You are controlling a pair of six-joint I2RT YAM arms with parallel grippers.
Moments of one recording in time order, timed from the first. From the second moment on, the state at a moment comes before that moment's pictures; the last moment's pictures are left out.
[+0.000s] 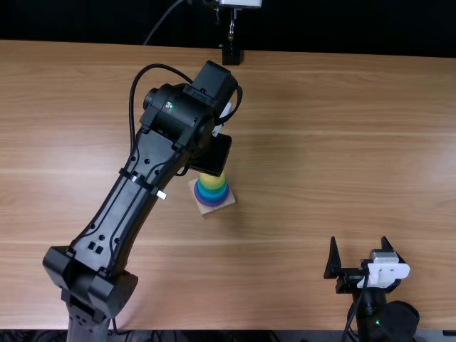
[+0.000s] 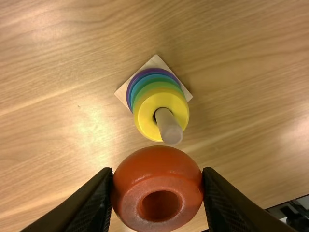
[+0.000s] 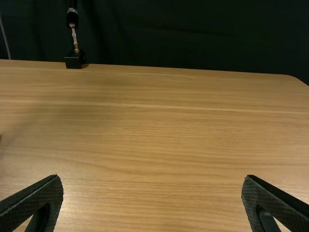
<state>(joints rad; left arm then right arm) -0.52 2.10 2.35 -1.57 0.03 -0.24 -0.06 0.01 0.07 -0.24 -0.06 -0.10</state>
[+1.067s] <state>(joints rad) -0.54 2.14 2.32 -1.51 0.04 -0.24 -0.06 0.01 0.07 -0.24 -0.06 -0.10</state>
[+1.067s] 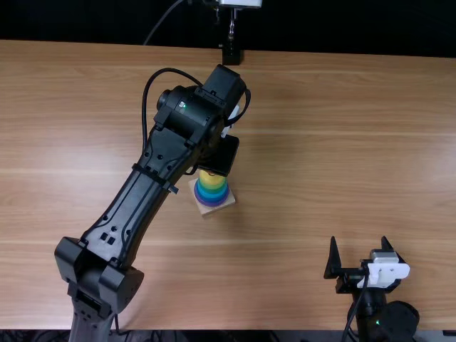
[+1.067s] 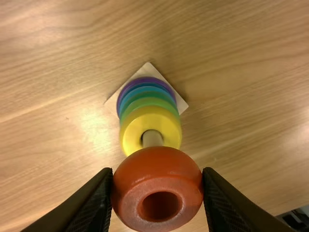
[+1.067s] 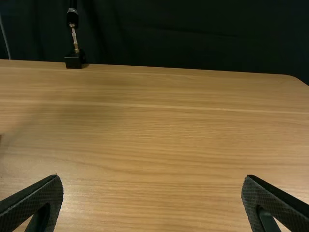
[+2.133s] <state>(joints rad) -0.49 2.14 2.31 -1.32 0.06 -0.24 -0.06 0.01 0.07 -0.24 -0.06 -0.10</state>
